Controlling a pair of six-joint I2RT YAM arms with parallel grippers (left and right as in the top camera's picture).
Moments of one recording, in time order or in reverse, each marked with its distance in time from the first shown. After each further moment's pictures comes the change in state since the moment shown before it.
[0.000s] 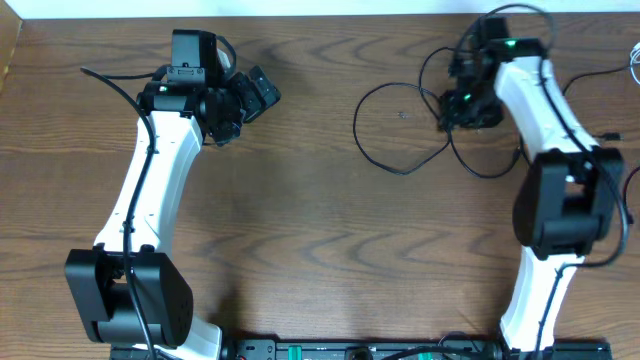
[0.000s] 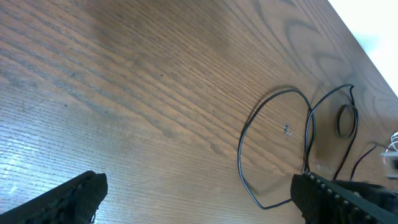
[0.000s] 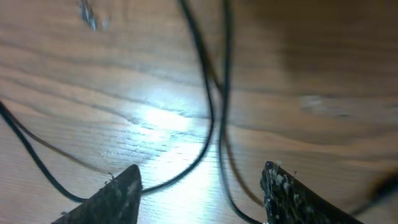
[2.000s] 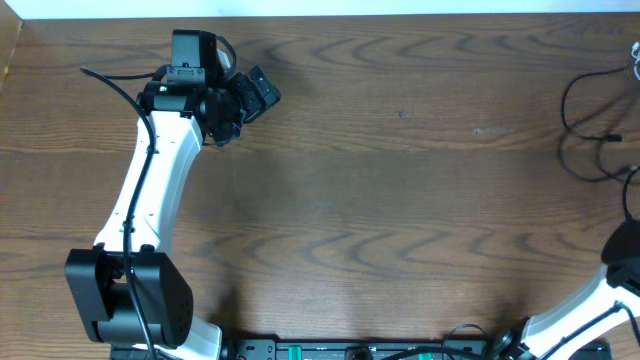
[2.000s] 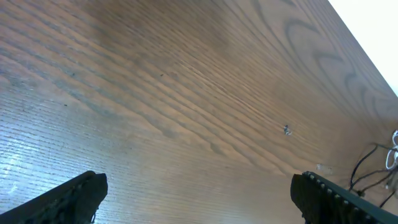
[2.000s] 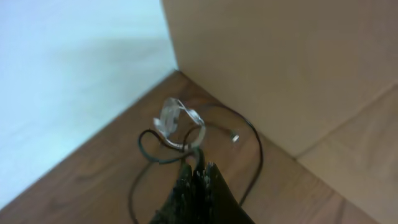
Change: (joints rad) left arm 0.000 0.000 0.000 0.000 0.000 0.000; right arm -0.690 -0.145 0.682 0.085 0.261 0.204
